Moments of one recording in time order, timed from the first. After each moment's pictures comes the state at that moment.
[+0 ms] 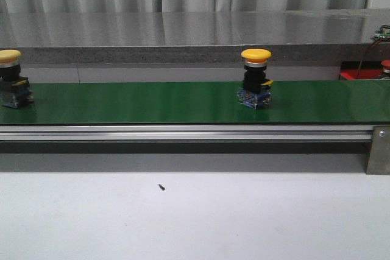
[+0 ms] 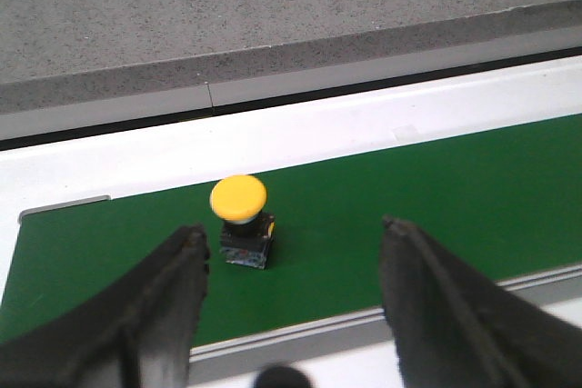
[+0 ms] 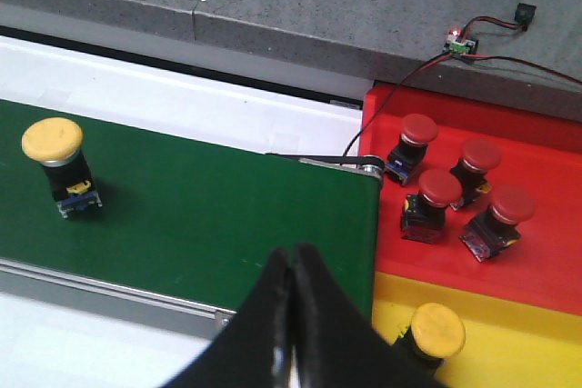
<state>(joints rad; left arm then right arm) -0.18 0.78 -0.73 -0.14 0.45 0.15 -0.07 0.72 -0.73 0.29 0.51 -0.39</state>
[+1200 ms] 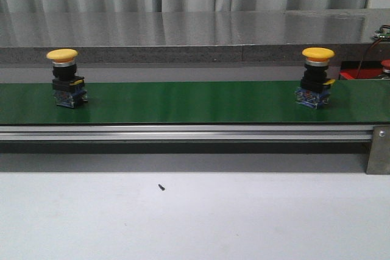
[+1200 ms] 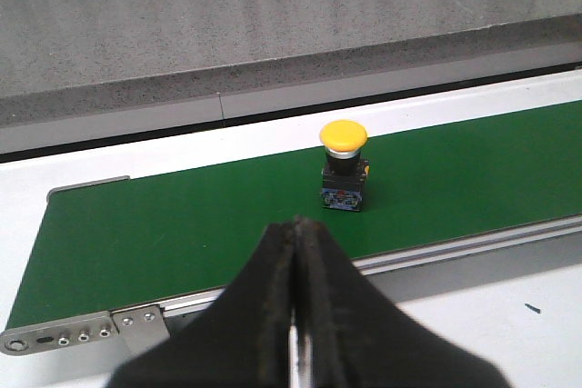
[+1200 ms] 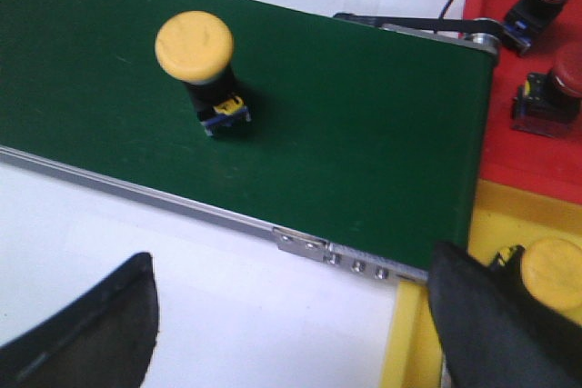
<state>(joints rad) -0.18 0.38 -0.47 -0.13 0.45 0.15 -0.04 1.07 -0.89 0.32 0.71 -0.39</state>
